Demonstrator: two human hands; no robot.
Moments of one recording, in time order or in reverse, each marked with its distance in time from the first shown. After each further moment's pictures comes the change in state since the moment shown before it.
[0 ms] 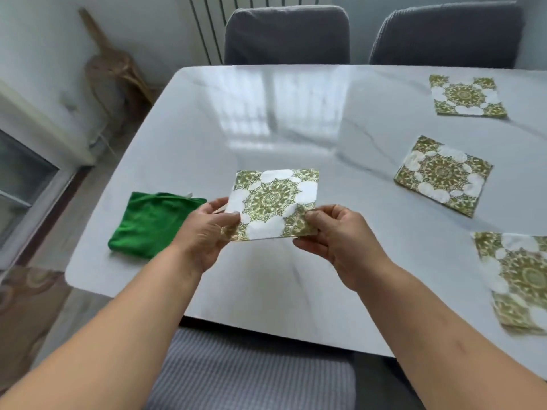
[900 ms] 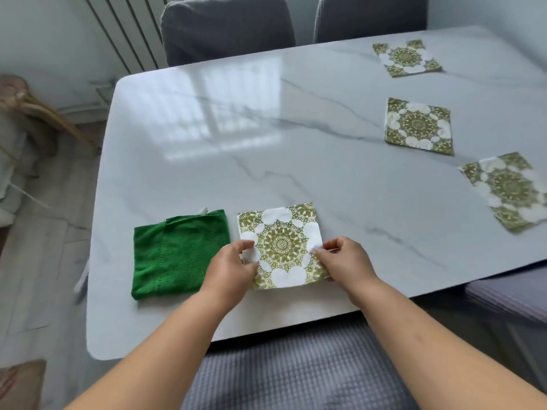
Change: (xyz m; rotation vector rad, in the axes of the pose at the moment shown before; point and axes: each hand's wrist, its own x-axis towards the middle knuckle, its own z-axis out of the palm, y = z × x) left_hand 0.035 -0.007 -0.109 1.110 -0.304 0.199; right_hand 0.011 0.125 0.076 -0.512 0.544 0.065
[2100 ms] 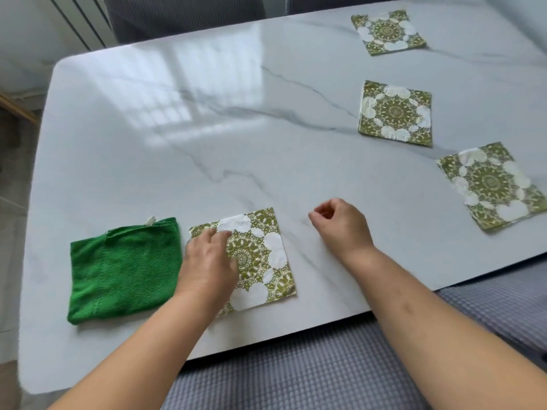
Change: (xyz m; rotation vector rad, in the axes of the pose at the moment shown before) left_hand 0.022 0.050 0.039 0.566 0.071 0.080; right_hand 0.072 -0.019 -0.067 -0.281 0.154 -0.180
